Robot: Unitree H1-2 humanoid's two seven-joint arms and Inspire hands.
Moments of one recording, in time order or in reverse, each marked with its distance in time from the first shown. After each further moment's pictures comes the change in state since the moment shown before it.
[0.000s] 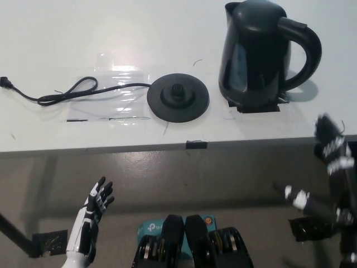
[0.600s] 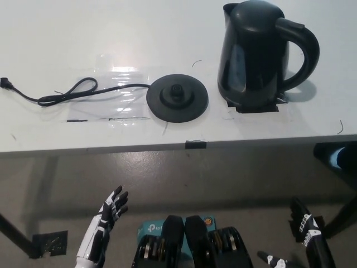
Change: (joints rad) left_arm 0.017 0.017 -0.057 0.045 0.004 -0.023 -0.057; right_arm 0.148 -0.023 0.083 0.321 -0.035 -0.148 -0.058
